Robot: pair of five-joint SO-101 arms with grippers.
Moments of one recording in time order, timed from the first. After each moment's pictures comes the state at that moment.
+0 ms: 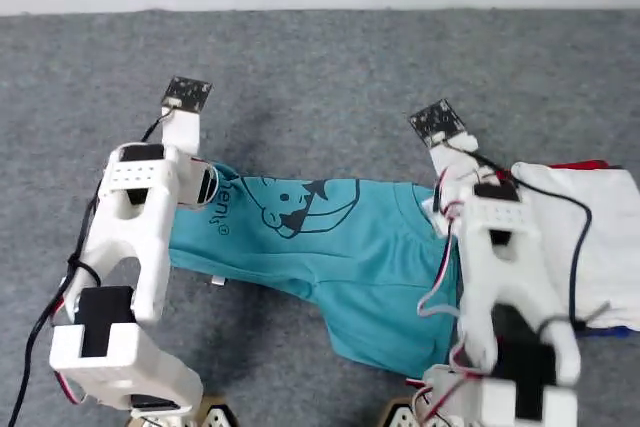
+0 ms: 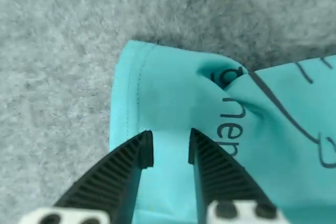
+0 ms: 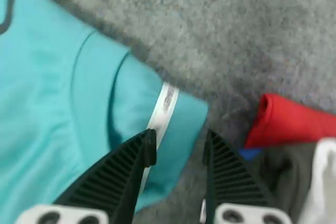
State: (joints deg) left arm -7.4 7.7 24.8 54.1 -9.8; right arm 4.0 -5.5 37.6 41.1 32.7
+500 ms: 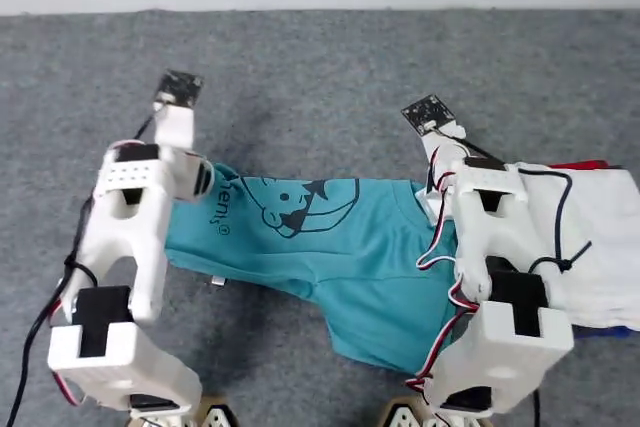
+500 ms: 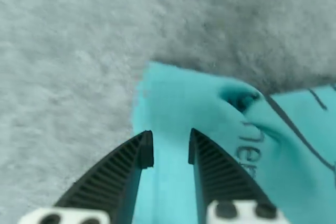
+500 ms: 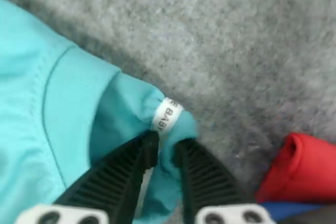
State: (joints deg) left arm -9.5 7.7 21.6 51.8 -9.5; right arm 3.7 13.4 24.9 42.2 34.0
